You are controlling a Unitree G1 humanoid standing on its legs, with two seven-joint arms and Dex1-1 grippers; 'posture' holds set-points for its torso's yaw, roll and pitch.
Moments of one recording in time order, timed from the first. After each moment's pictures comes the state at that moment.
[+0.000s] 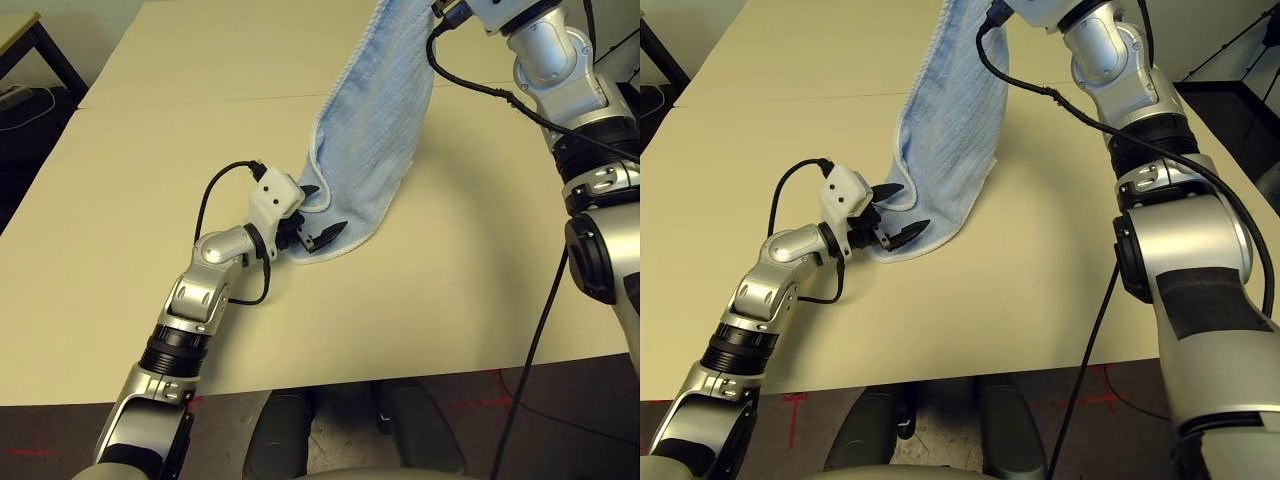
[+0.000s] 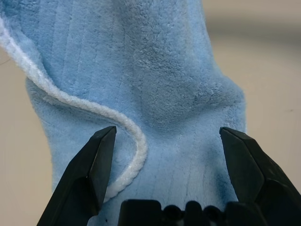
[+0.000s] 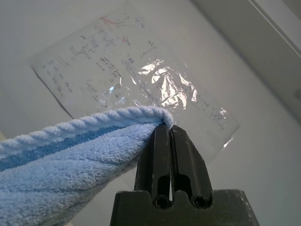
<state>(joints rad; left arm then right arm) -0.44 0.40 -0.15 0.00 -0.14 0.25 -0.70 -1.40 -0.50 0.17 1.00 -0.37 -0.73 -0.08</state>
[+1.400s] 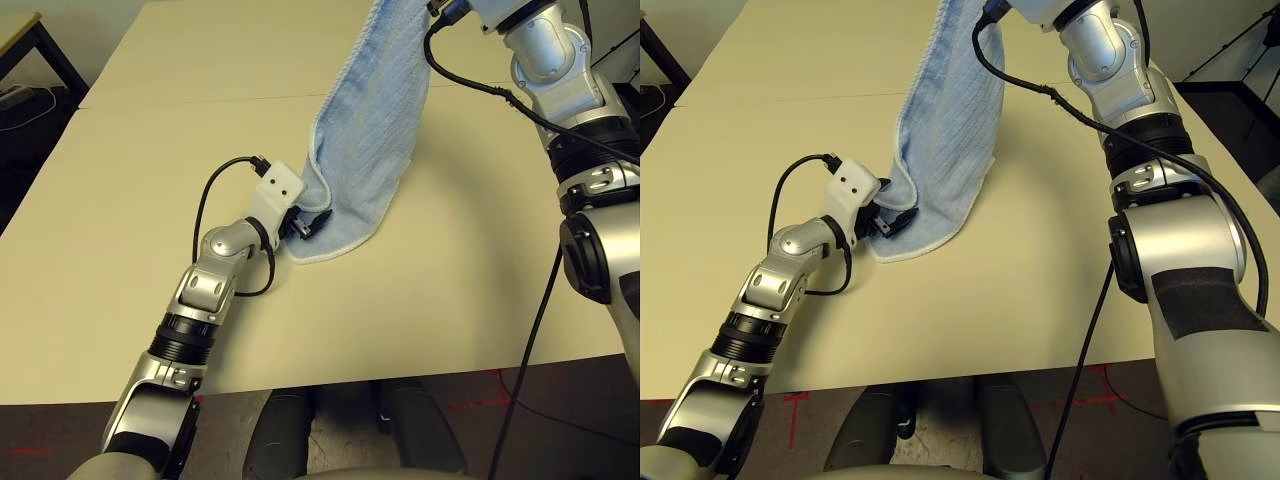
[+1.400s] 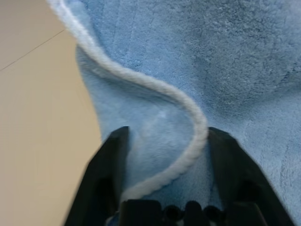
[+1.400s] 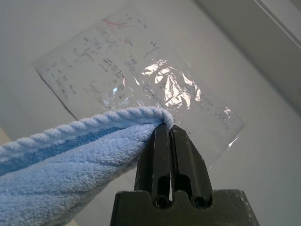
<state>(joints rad) -0.51 0.37 -0.16 0.08 -0.02 0.29 -0.54 -1.40 -0.49 0.14 0.98 -0.36 -0.72 -0.04</state>
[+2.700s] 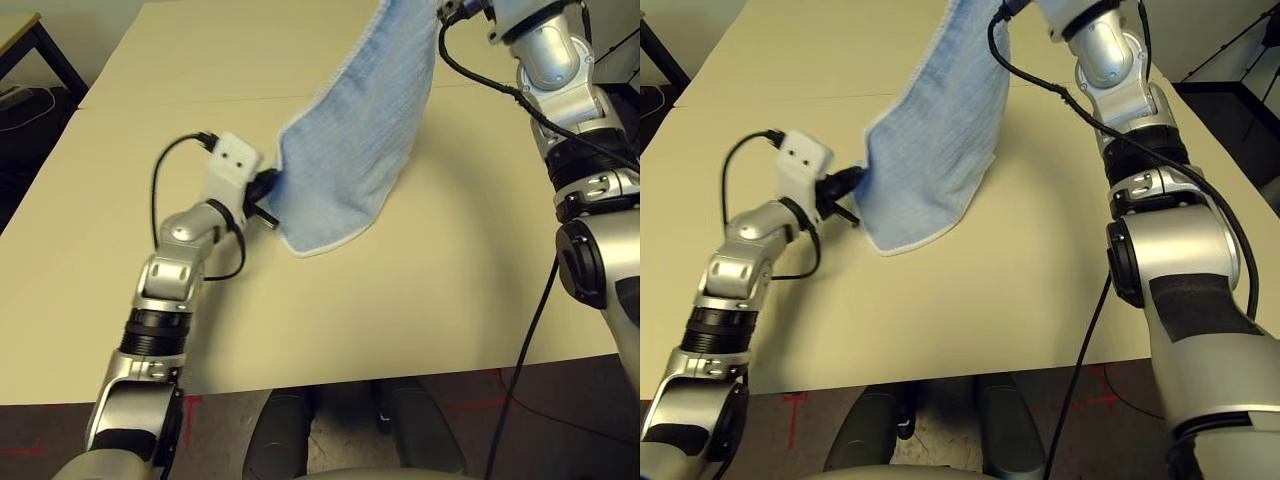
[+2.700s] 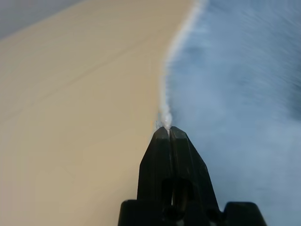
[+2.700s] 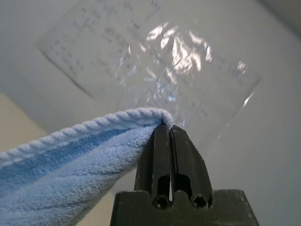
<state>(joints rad) -0.54 0.52 0.10 -0.02 -0.10 0.47 -0.51 -1.30 -0.49 0.06 0.98 -0.23 -0.63 0.07</state>
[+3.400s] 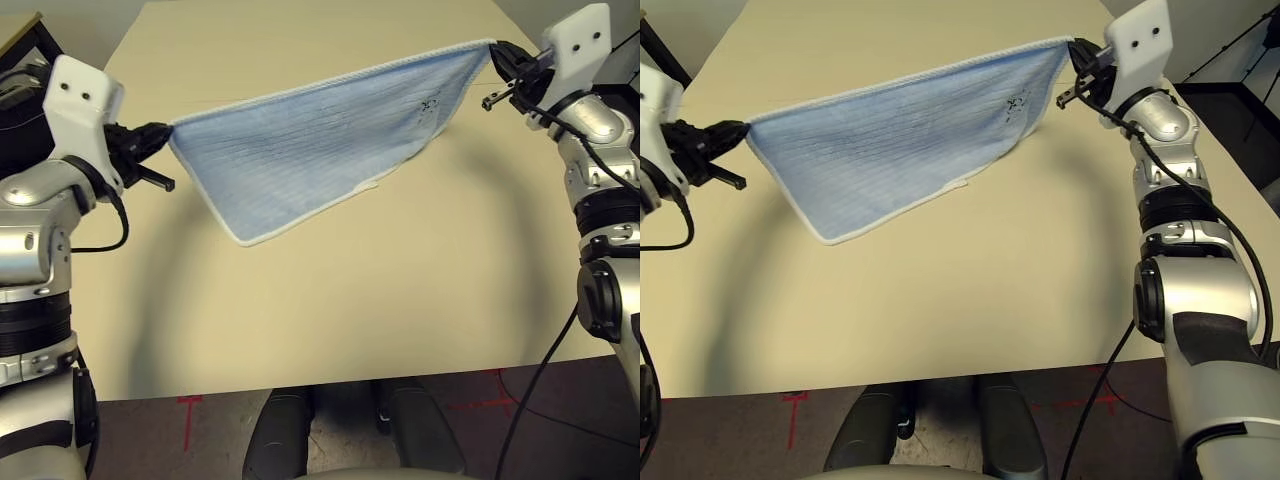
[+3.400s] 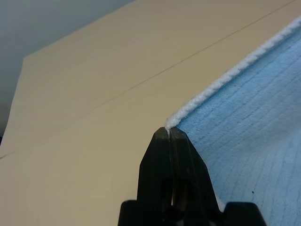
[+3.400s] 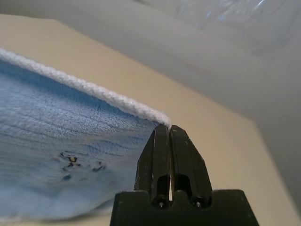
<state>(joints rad) -0.60 0.83 0.27 -0.01 -0.24 0.65 -0.61 -1.10 -0.59 -0.11 0.97 0.11 -0.26 0.64</state>
